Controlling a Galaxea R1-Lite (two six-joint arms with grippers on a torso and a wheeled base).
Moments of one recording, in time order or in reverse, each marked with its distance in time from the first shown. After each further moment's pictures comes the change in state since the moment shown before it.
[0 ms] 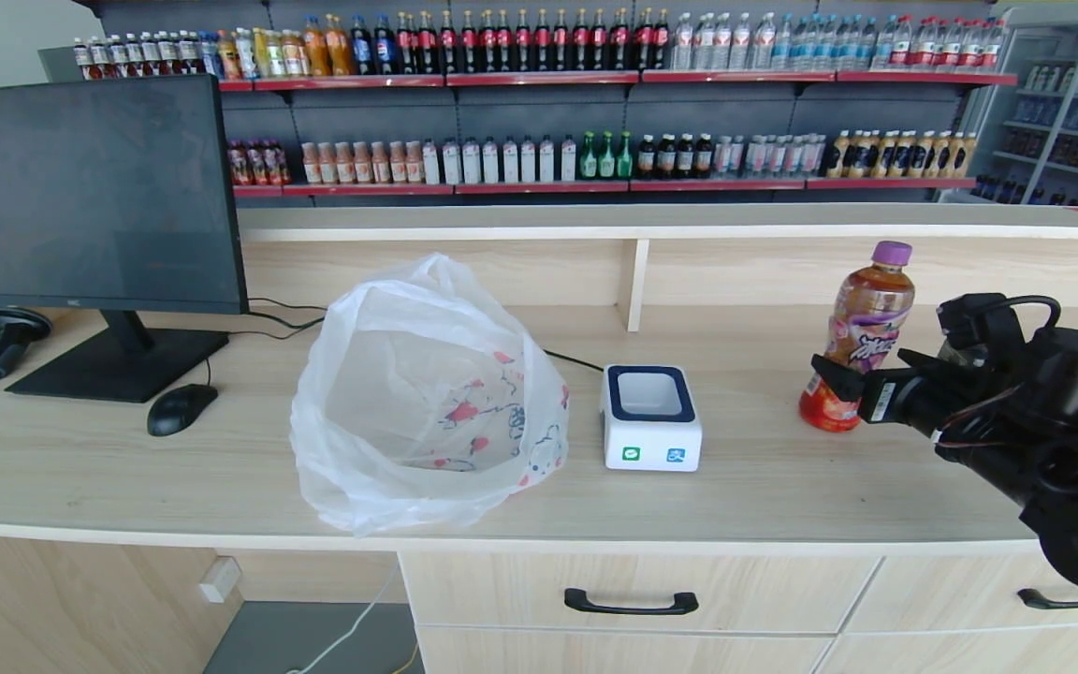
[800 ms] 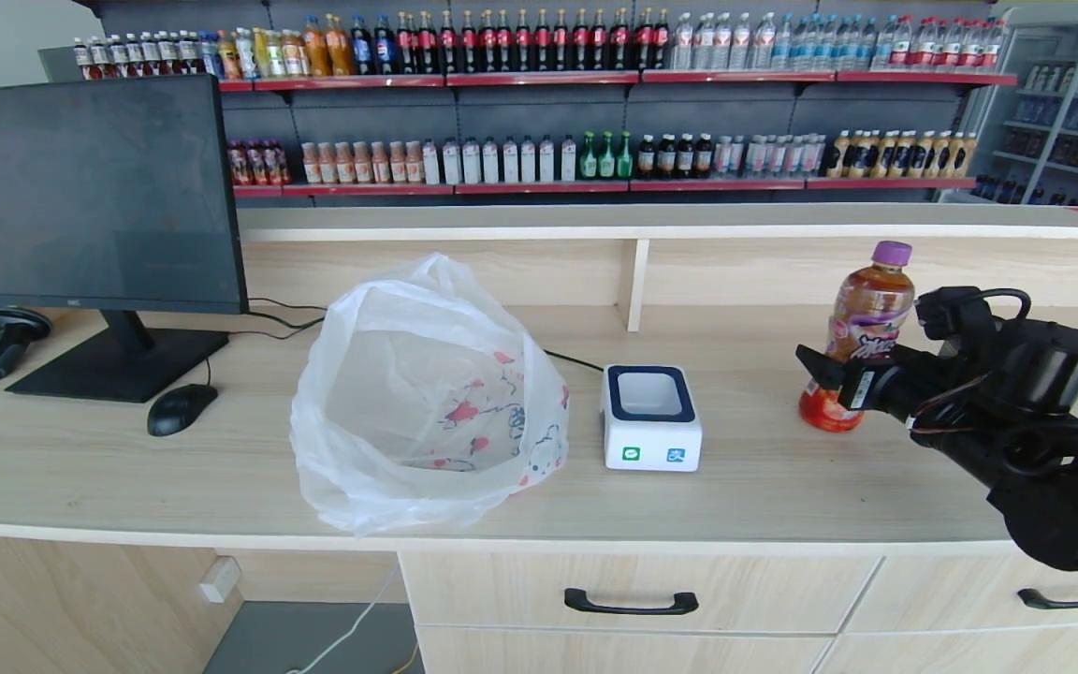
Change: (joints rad) left arm 0.000 0.000 0.000 0.000 0.000 0.000; right arm 0.012 0.069 -0.086 -0.001 -0.001 0.016
